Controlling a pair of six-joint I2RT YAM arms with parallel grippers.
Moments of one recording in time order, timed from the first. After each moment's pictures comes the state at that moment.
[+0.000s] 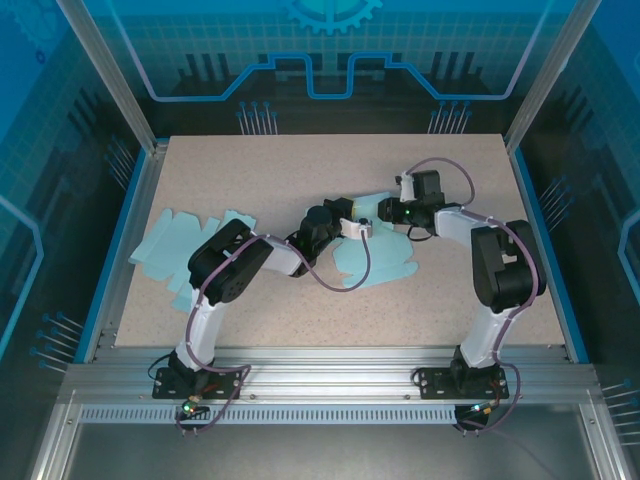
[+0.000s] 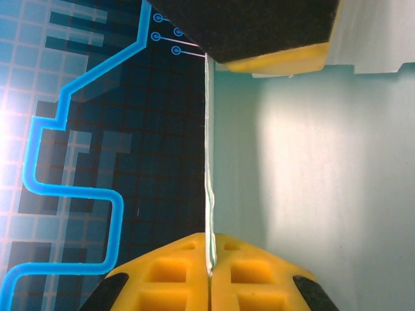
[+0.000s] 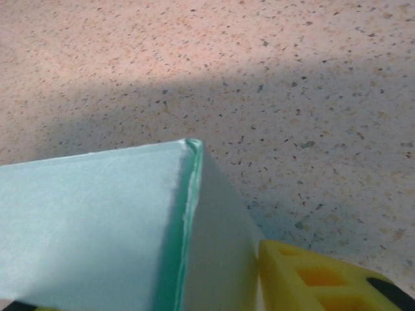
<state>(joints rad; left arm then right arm) -0.66 2.15 1.08 0.91 -0.13 1.31 0.18 1.83 1.07 -0.06 -0.28 0.24</state>
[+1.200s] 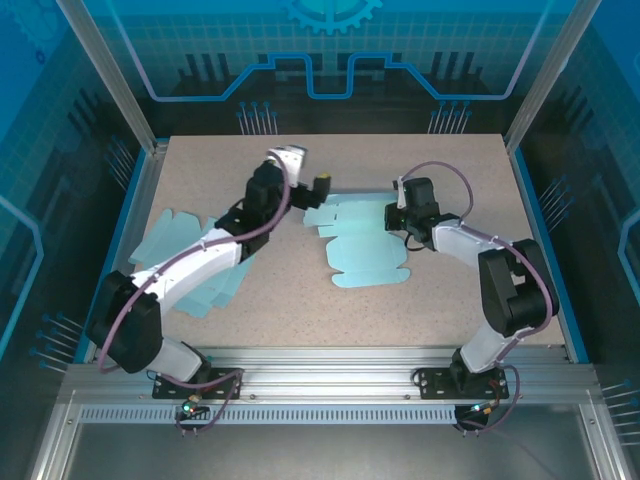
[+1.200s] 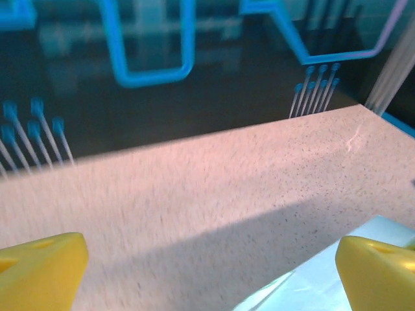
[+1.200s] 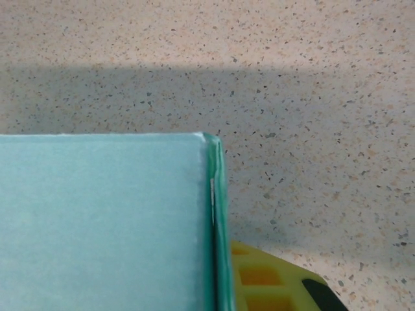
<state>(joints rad) -0.49 1.47 1.07 0.12 -0.16 -0.20 0.28 1.65 0.95 -0.05 -0.02 0.23</state>
